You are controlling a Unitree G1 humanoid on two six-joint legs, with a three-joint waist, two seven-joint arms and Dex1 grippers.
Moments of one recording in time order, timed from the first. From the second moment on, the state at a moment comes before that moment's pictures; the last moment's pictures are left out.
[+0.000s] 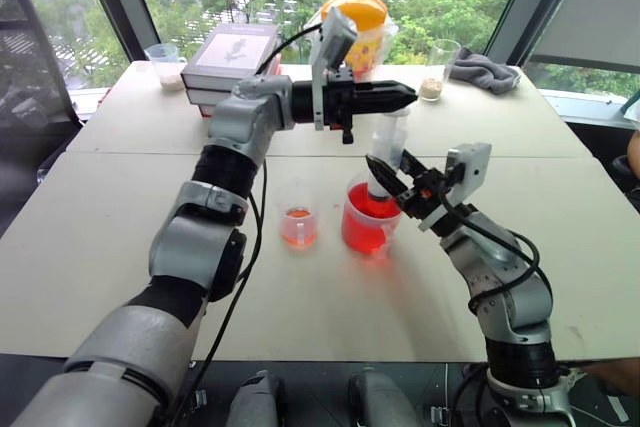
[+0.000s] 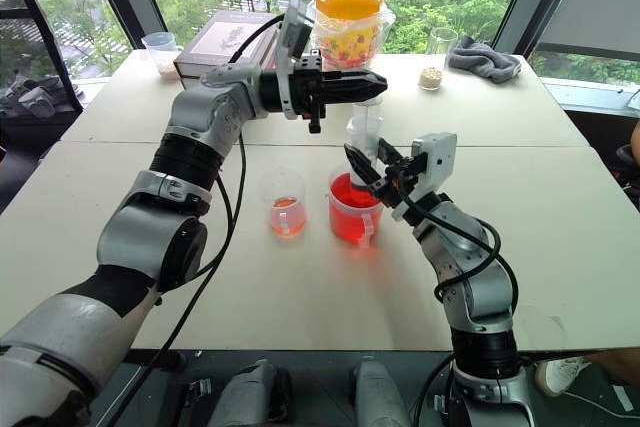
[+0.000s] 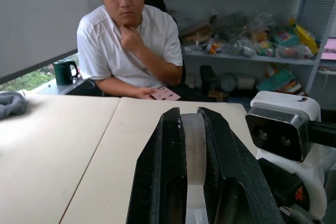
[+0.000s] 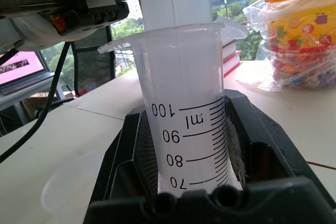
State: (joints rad) left arm -1.33 0.18 -0.03 0.75 -0.38 0.35 -1.25; right arm -0.33 -0.26 -0.06 -0.35 0.40 0.41 0.46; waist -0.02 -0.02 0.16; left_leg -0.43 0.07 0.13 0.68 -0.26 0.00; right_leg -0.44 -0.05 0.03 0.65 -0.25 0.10
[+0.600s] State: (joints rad) left arm -1.20 0.37 0.05 0.47 -0.50 0.50 -1.31; right arm -0.42 -0.30 -0.06 -0.40 0.47 0.49 0.45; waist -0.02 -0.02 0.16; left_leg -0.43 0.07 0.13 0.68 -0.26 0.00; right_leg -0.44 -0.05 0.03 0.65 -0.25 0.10
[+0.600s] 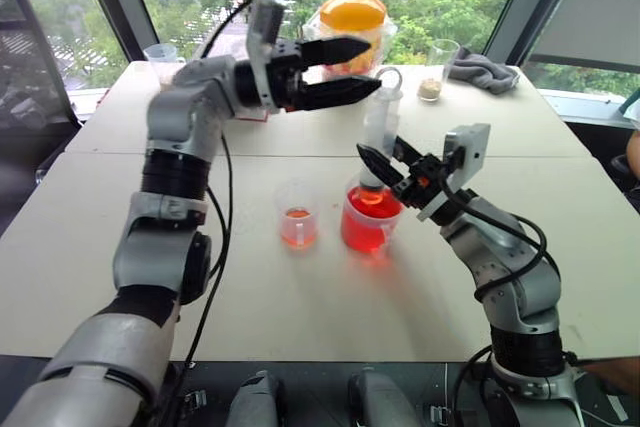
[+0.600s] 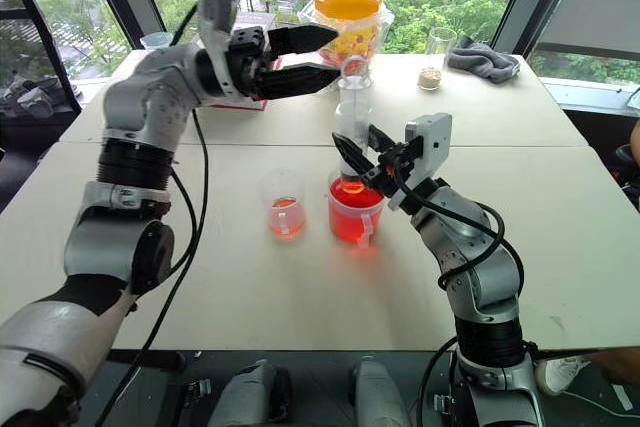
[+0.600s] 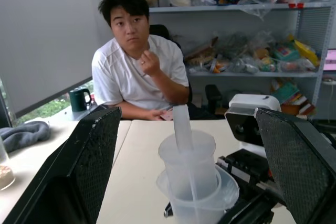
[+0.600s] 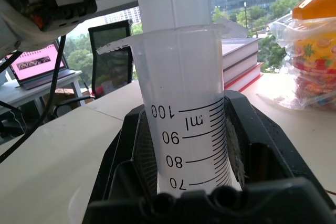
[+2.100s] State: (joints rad) left arm -1.11 0.51 0.05 0.34 -0.54 0.64 -1.17; right arm -0.58 -0.12 0.13 -0.04 0.37 0.30 0.61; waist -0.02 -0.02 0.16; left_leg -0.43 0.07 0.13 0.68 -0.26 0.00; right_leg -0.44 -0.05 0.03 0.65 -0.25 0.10
